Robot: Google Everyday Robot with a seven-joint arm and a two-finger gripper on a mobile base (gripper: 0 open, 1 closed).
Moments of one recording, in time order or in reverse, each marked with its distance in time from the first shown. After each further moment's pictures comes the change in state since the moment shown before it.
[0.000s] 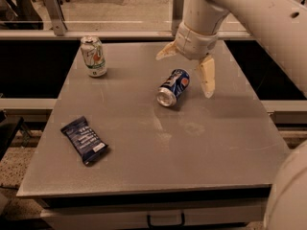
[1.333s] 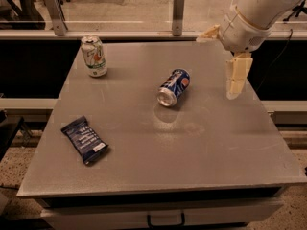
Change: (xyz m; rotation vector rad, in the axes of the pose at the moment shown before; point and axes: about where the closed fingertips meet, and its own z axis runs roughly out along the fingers) arm 0.025 0.059 -0.061 0.181 -0.019 0.437
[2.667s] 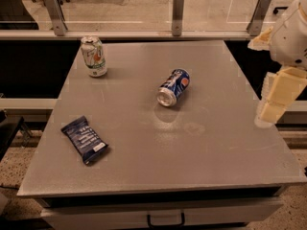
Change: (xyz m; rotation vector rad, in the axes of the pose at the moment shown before) arm -0.010 0.108 -0.081 0.071 0.119 0.459
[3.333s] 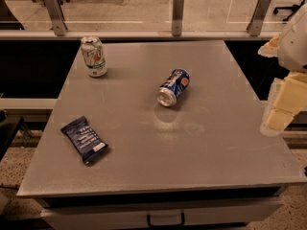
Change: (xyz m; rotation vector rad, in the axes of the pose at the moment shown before) arm 0.010 0.018 -0.008 -0.012 0.042 0.083
